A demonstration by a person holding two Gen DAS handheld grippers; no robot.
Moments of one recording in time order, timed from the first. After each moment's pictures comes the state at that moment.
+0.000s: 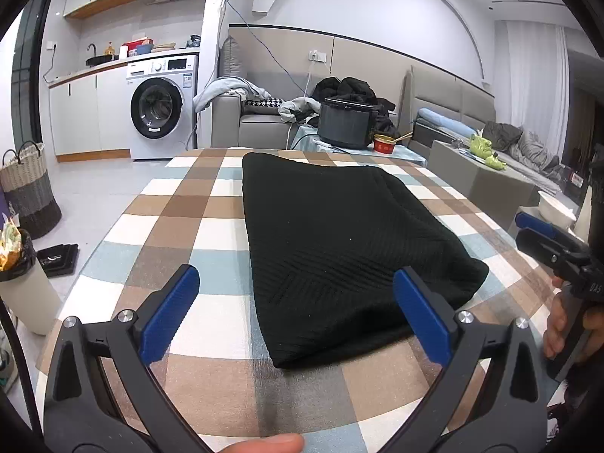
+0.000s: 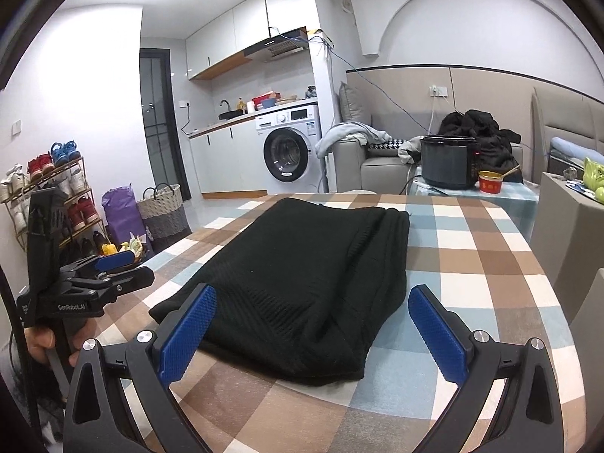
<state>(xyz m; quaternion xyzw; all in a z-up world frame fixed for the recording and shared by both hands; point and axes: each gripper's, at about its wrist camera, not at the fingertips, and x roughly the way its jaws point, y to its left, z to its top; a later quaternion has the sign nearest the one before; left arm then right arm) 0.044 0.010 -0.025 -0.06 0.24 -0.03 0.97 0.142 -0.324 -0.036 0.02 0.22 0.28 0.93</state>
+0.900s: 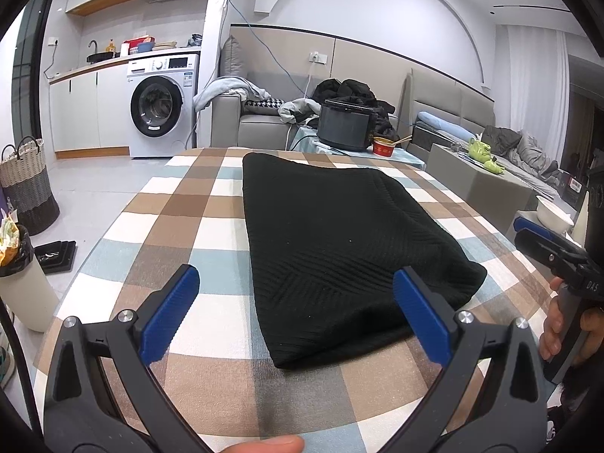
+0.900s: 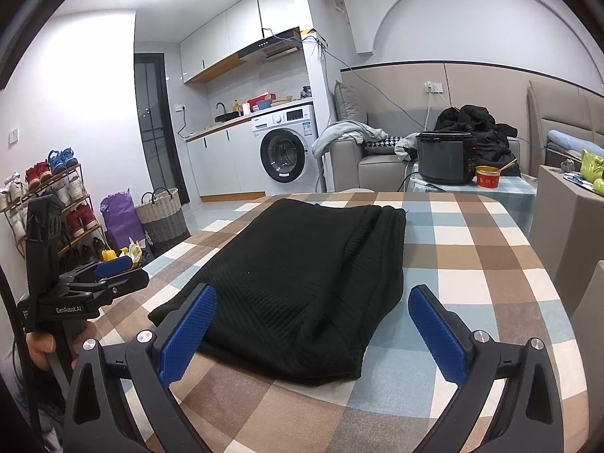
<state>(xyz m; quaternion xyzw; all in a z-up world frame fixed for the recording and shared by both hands) 0.043 0.014 -0.024 -0.06 0.24 -0.03 0.97 0.138 -0.328 -0.036 0.03 0.22 0.28 0.94</state>
